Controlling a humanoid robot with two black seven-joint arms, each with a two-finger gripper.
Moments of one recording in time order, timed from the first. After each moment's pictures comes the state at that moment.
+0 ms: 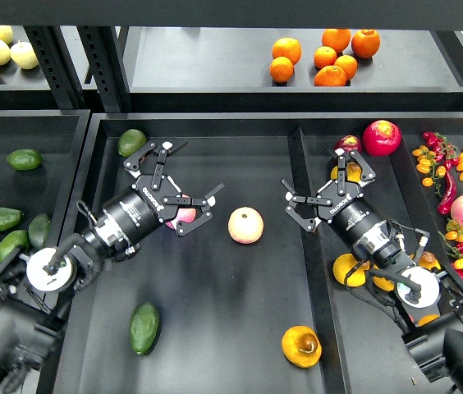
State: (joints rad) left arm -0.40 0.28 -1.09 -1.11 -0.15 -0.49 0.49; right arm 0.36 0.02 1.24 0.83 -0.21 0.58 -0.12
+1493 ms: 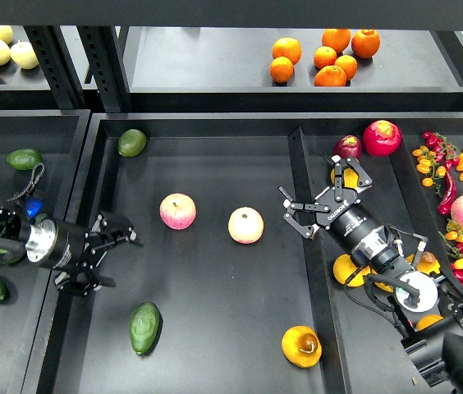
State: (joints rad) left arm -0.79 0.67 -0.19 -1.12 0.23 -0.49 0.49; right arm 0.35 0.02 1.23 0.83 -0.22 0.58 -0.12
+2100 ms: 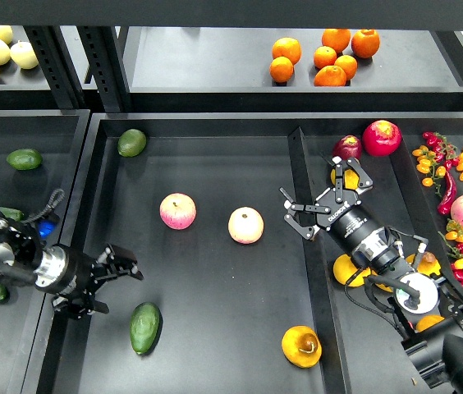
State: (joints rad) left arm -0.73 0.54 -0.19 -1.06 0.54 -0.49 0.49; right arm 0.35 0.02 1.23 0.83 -0.22 0.58 -0.12
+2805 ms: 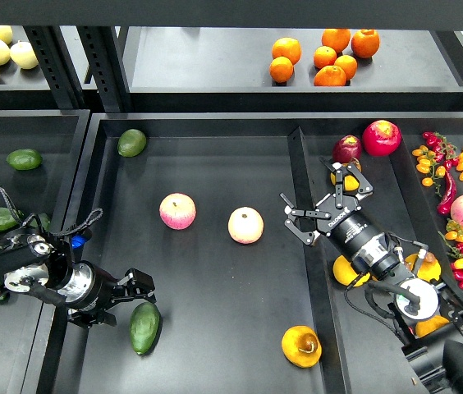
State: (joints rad) left arm -0.69 0.45 -0.19 -1.00 0.67 -0.49 0.49; right arm 0.32 0.01 1.23 0.84 -0.22 0.58 -0.12
